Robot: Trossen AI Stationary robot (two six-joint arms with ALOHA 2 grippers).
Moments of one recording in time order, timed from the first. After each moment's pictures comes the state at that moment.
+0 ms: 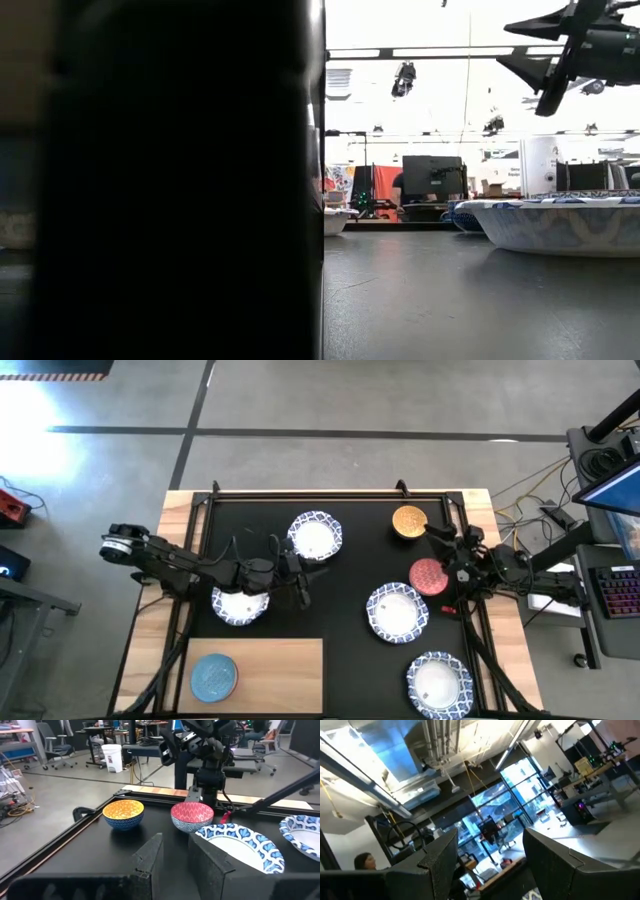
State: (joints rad) left arm -0.15 1.46 0.74 0.59 -0.46 -0.06; right arm -0.14 0.05 0.01 0.44 0.29 0.46
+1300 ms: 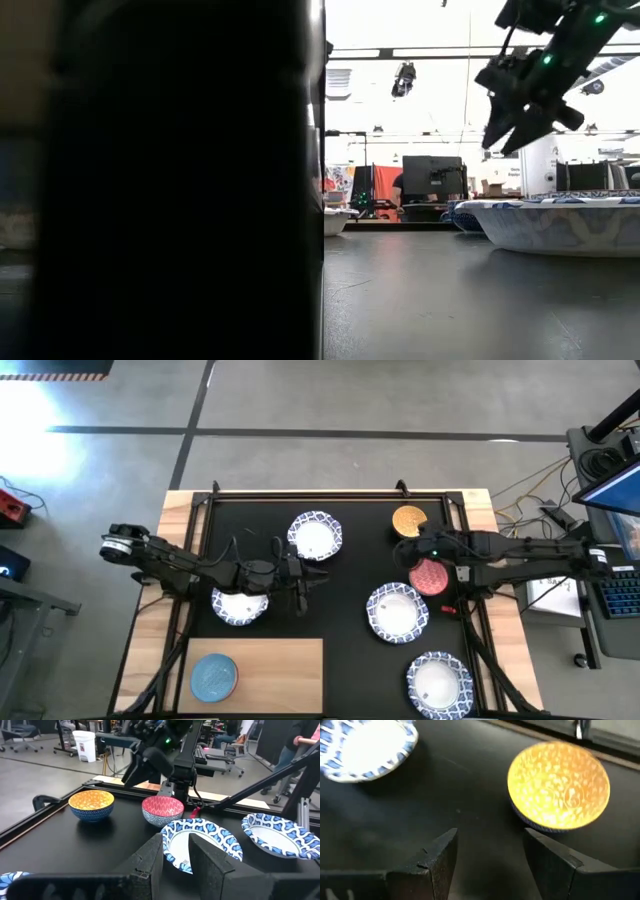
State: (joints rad) left arm -0.16 1.46 0.74 0.58 -0.34 -0.17; right arm -0.18 0.89 0.63 -0.71 0.45 0.76
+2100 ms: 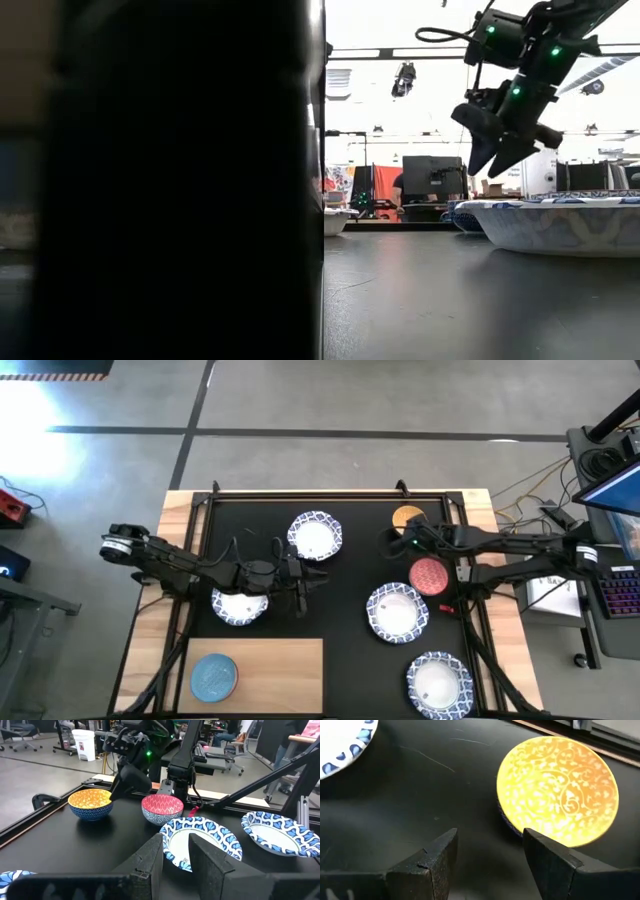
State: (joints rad) left arm -0.17 1.46 0.74 0.57 -0.34 -0.17; right arm -0.32 1.07 0.63 -0.57 0.41 0.66
